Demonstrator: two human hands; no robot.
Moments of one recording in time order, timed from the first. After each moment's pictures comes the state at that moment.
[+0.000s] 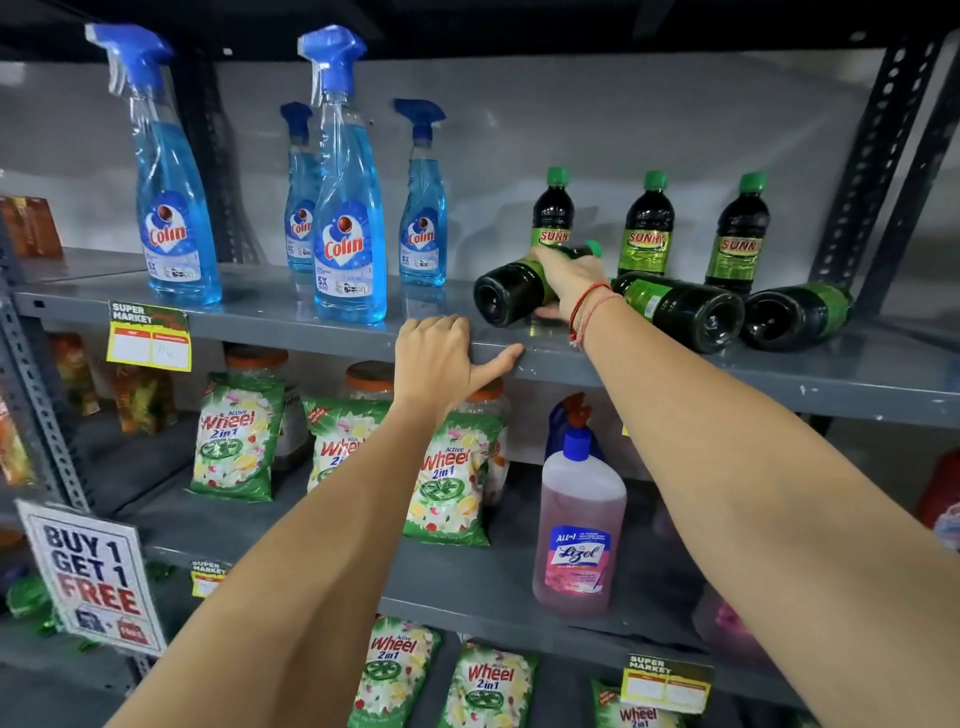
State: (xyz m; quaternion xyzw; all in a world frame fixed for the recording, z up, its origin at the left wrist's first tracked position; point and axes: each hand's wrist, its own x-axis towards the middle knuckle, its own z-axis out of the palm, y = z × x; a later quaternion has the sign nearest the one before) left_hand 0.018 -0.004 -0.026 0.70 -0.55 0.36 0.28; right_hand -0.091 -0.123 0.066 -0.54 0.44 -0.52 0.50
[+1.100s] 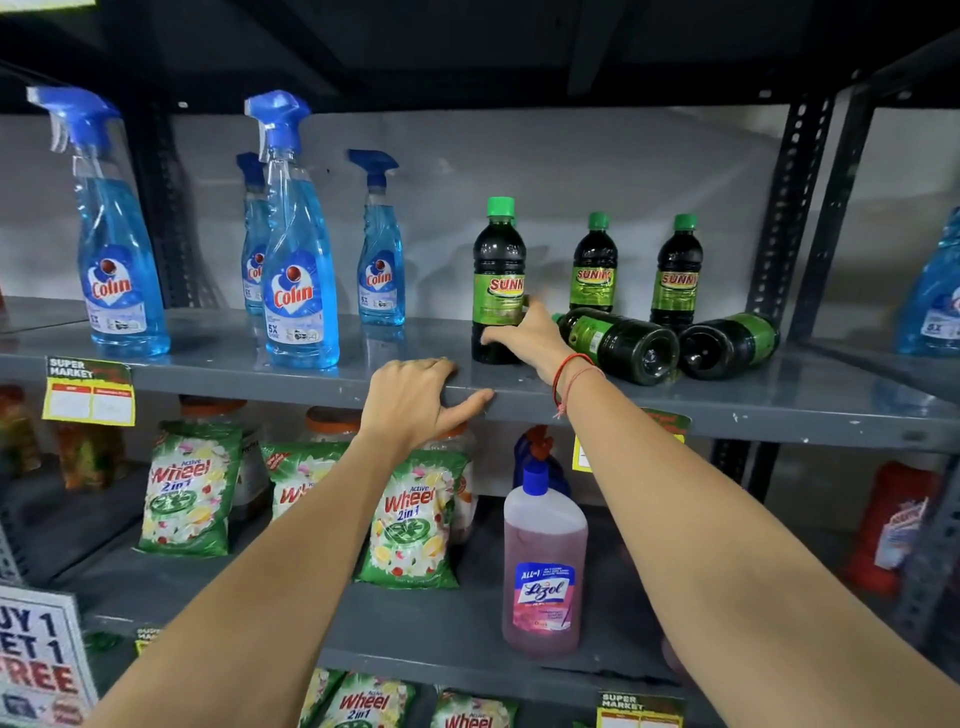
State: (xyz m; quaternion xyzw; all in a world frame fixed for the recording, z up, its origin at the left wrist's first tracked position) left_hand 0.006 -0.008 -0.013 0.62 -0.64 0.37 0.26; right_hand -0.119 -0.122 0.043 -0.73 0.40 -0.45 0.32
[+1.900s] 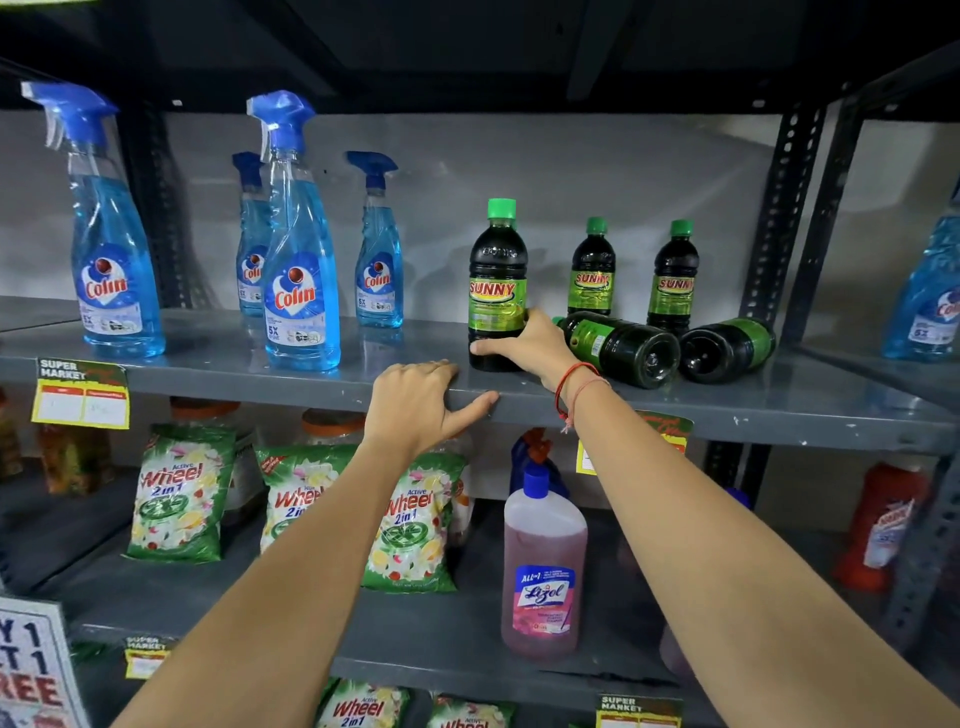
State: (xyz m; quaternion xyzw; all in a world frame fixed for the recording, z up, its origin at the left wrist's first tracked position) left_hand 0.004 -0.009 -0.017 0.62 -0.63 0.37 0.29; right_hand -0.126 -0.105 0.041 -0.76 0.42 -0.42 0.28
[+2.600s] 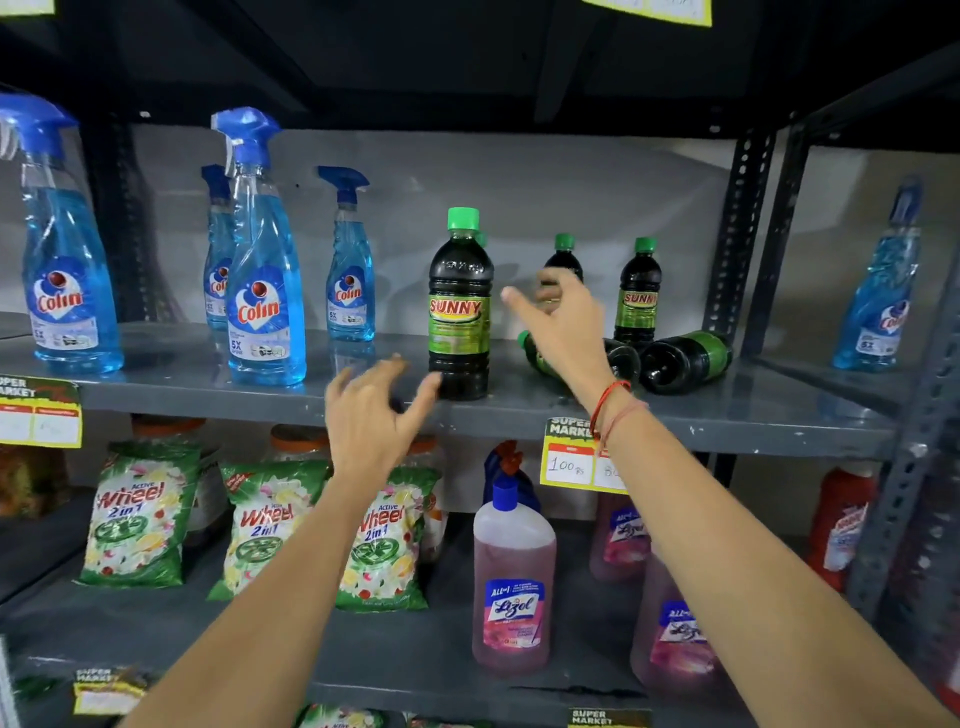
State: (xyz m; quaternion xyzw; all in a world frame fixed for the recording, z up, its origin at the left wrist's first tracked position) left_hand 0.002 0.004 -0.027 0.62 -0.54 0.29 0.48; right_hand -0.176 -0.069 0.068 -0.72 0.35 -0.57 0.17
